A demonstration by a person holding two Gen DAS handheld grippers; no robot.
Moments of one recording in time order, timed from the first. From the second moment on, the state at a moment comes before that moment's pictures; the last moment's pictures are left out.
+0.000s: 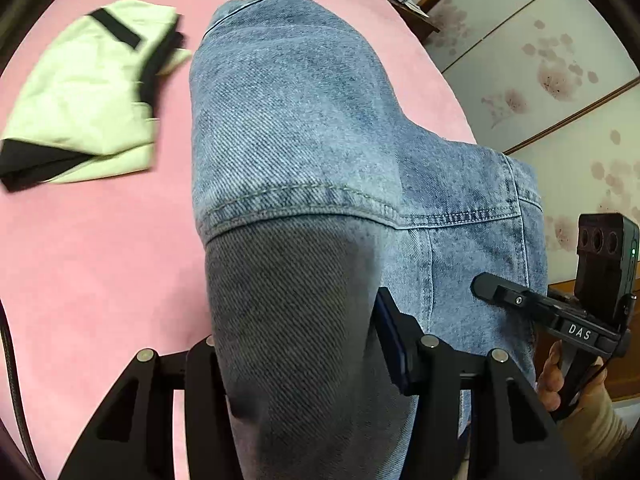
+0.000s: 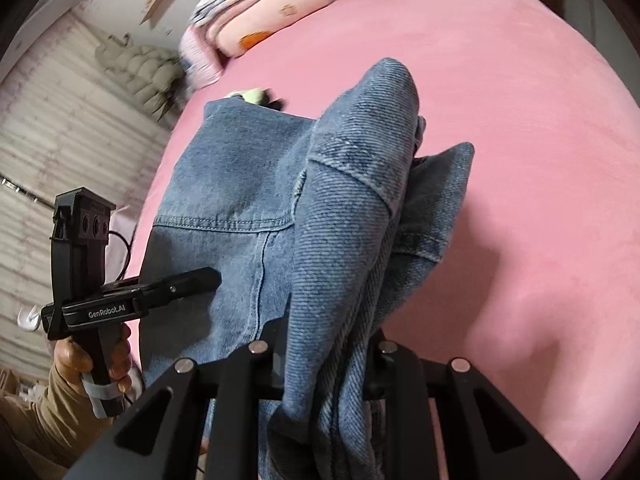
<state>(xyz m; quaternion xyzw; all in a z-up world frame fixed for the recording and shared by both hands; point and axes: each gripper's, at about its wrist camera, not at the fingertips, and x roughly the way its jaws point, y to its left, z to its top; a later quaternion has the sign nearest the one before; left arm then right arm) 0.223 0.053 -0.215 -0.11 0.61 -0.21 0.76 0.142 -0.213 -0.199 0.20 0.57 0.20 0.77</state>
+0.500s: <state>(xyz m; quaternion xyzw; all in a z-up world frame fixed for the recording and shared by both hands) 0.338 0.261 -0.122 -0.06 0.57 -0.17 0.80 0.284 -0.006 -0.140 0.19 0.53 0.29 0.77</state>
